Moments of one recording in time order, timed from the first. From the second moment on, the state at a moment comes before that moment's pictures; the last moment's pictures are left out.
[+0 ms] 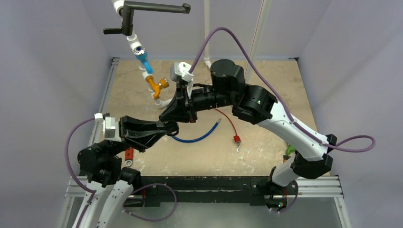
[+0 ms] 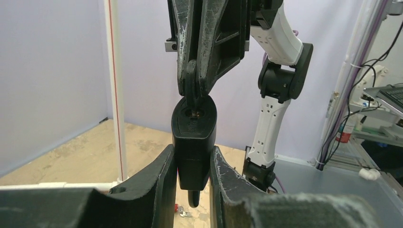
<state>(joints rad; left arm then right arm) -0.29 0.36 0.60 0.44 0.84 -0.67 1.09 1.53 1.97 -0.58 -0.57 0.05</state>
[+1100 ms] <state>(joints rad) -0.23 0.26 0.53 0.54 0.80 -0.78 1.16 1.56 1.98 -0.49 -0.51 0.10</state>
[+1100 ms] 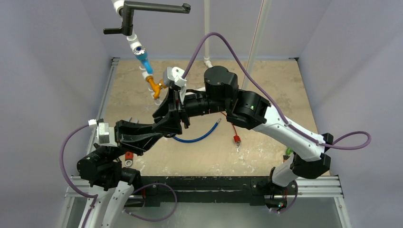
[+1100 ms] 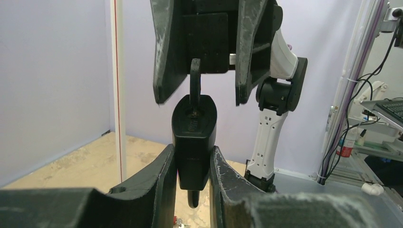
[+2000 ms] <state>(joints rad) -0.23 0.27 0.56 0.53 0.81 -0.78 1.11 1.39 1.67 -0.37 -0.55 0.12</state>
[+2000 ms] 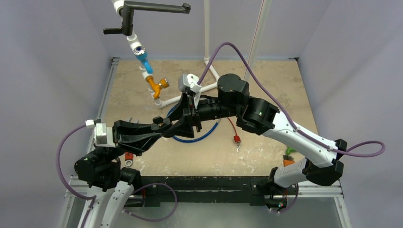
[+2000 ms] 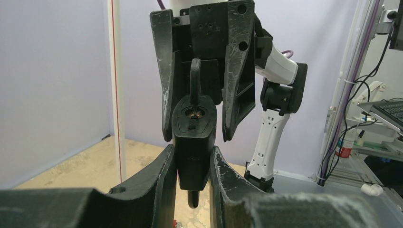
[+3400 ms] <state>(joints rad) -0.26 0.35 0.52 0.43 1.07 -0.50 1.22 1.65 2.11 -1.07 -0.29 -0.18</state>
